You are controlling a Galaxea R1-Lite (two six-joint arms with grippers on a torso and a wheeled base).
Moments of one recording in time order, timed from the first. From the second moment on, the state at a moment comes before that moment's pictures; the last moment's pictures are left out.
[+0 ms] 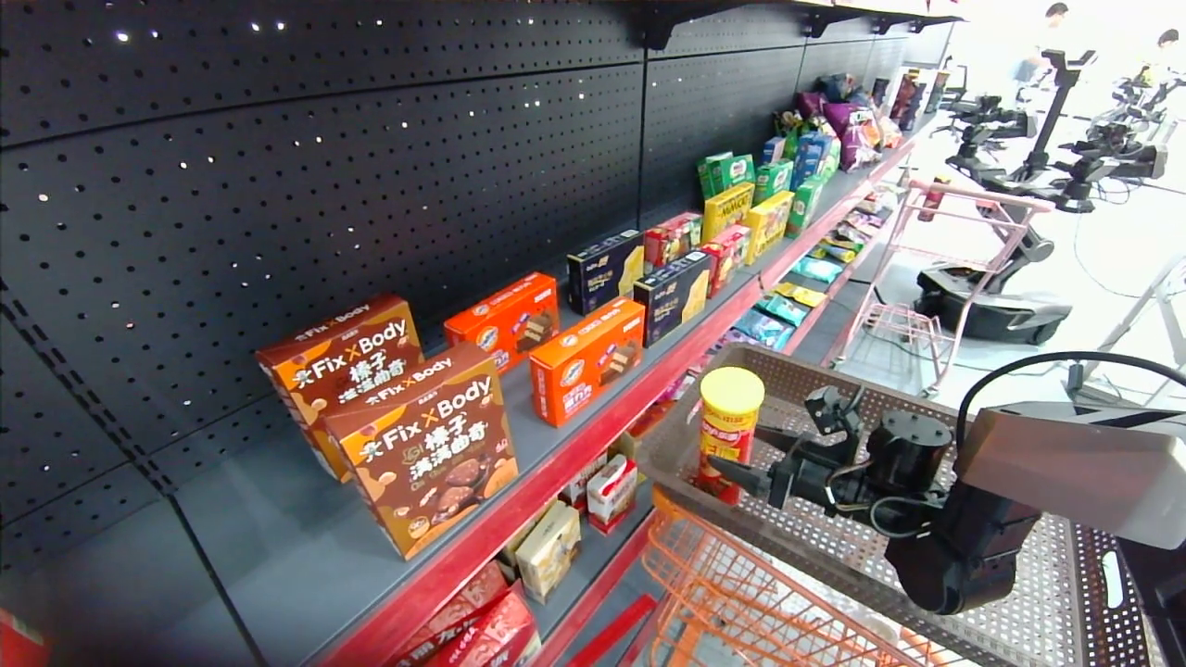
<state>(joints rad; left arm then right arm) -0.01 0.00 0.00 0.00 0.04 -0.03 0.24 2.41 -0.82 -1.57 0.69 0.12</state>
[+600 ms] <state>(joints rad) -0.01 0.00 0.00 0.00 0.04 -0.03 0.20 2.47 -0.88 -1.57 0.69 0.12</state>
